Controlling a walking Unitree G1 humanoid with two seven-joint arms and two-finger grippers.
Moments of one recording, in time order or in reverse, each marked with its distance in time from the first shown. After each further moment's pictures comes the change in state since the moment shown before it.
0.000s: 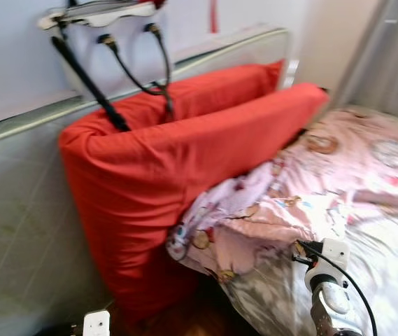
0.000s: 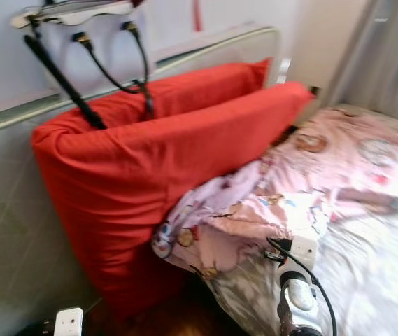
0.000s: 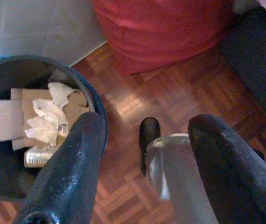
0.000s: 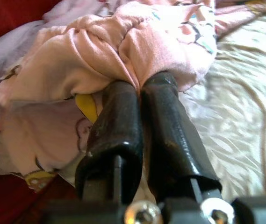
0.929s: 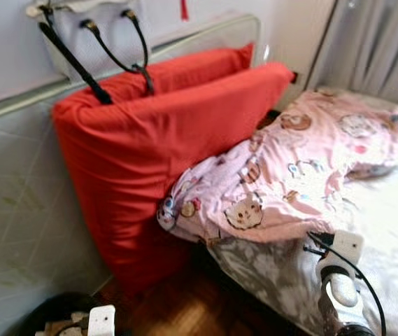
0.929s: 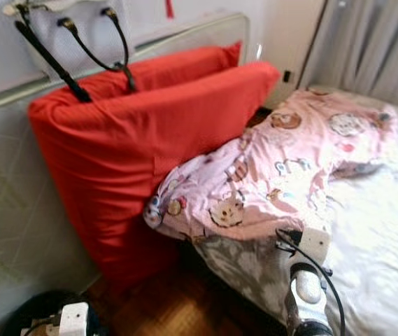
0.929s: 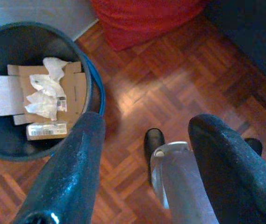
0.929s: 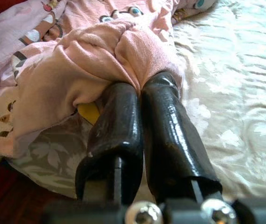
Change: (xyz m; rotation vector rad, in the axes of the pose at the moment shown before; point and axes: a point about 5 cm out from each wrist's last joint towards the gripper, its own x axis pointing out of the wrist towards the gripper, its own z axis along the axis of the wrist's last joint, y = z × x) left arm 0.001 -0.007 0.003 0.028 -0.013 -0.024; right arm 0.006 -0.010 0.025 -0.046 -0.117 -0.091
